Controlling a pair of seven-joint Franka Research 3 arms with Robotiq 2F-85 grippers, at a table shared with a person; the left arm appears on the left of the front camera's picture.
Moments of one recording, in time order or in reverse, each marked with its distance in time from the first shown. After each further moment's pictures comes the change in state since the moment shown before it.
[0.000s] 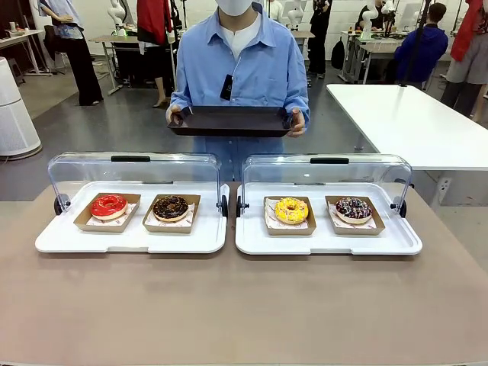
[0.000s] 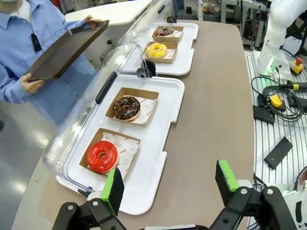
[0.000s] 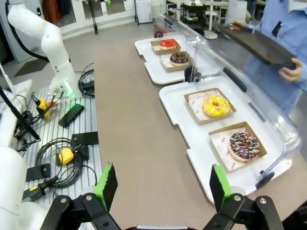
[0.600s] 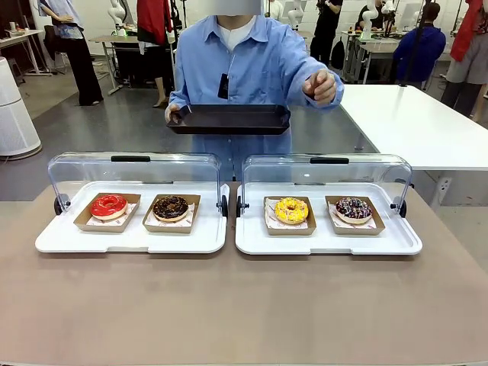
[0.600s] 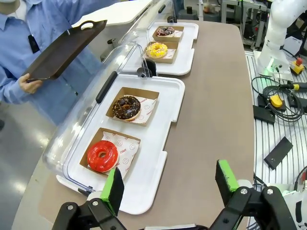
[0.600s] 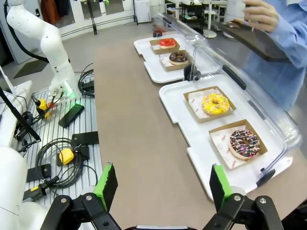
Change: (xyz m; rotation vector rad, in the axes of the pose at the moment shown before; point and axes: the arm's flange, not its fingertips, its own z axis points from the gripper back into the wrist) left arm -0.001 0.000 0.001 0.002 0.000 0.001; right arm -0.002 0.000 0.001 0.000 0.002 -0.008
